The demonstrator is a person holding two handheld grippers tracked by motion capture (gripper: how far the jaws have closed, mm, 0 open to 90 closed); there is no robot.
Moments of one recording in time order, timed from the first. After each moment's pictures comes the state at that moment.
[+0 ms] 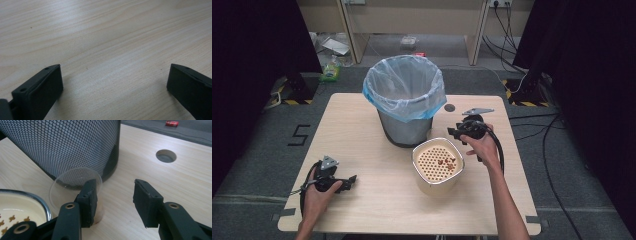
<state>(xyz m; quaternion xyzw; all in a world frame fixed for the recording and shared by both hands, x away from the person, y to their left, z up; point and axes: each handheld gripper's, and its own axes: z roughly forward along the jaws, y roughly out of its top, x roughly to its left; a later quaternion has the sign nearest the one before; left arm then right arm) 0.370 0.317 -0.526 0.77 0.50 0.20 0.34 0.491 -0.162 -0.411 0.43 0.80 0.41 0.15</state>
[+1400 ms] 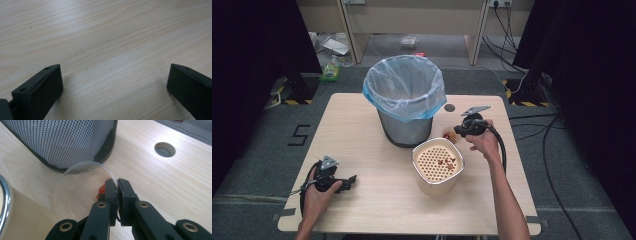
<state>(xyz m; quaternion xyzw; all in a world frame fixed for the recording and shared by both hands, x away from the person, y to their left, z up) 0.370 0.317 -0.526 0.77 0.50 0.20 0.34 0.507 -0.173 -0.417 0.38 0.84 0.35 0.16</state>
